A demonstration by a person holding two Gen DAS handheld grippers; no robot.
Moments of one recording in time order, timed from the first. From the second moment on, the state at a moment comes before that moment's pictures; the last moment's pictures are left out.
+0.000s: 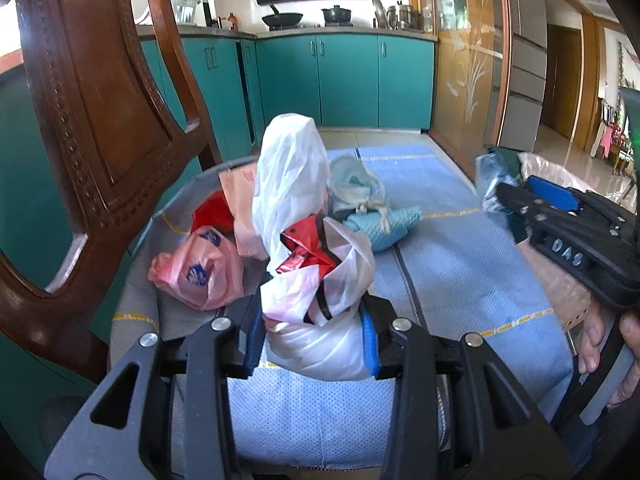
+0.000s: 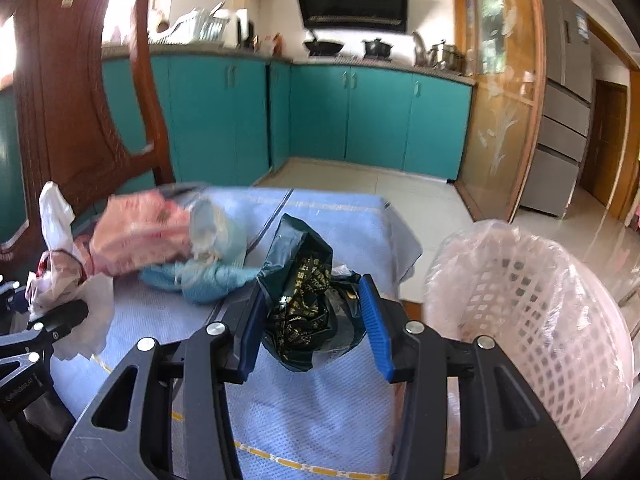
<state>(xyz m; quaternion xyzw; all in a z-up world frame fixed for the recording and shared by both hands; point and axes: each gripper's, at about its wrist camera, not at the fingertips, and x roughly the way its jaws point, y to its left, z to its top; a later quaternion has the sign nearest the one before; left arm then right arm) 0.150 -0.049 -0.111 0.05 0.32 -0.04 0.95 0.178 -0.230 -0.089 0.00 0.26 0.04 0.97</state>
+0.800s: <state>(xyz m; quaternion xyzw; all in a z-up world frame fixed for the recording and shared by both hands) 0.181 -0.152 -0.061 0.01 0.29 -0.23 0.93 0.142 -0.389 -0.095 0.12 0.29 -0.19 0.93</state>
